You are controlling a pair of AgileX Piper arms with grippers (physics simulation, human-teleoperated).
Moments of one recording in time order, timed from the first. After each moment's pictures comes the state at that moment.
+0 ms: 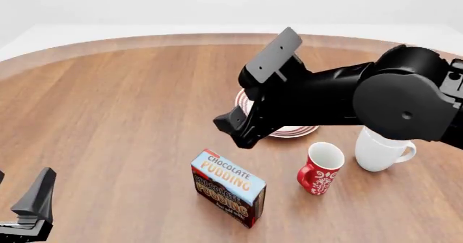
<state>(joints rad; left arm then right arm) 0.00 0.00 0.00 0.00 0.00 0.83 1.31 -1.13 0.52 -0.15</state>
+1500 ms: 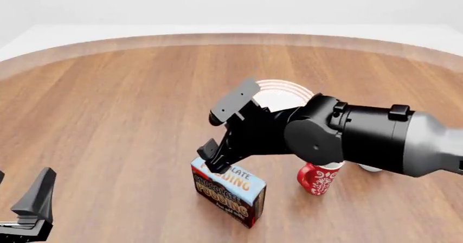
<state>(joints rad) 0.00 0.00 0.00 0.00 0.00 0.85 1.53 -1.05 0.32 -0.06</state>
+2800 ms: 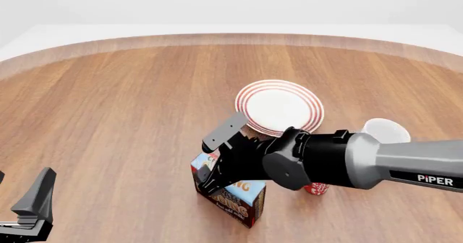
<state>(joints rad) 0.00 0.00 0.00 0.00 0.00 0.88 1.68 -0.97 0.16 0.03</state>
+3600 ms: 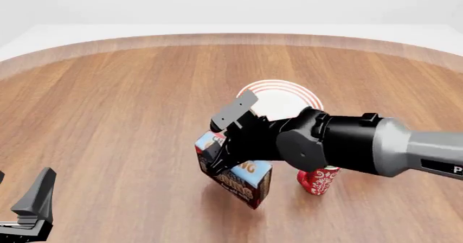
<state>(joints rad) 0.00 0.00 0.00 0.00 0.00 0.83 1.61 -1.00 0.20 -0.05</state>
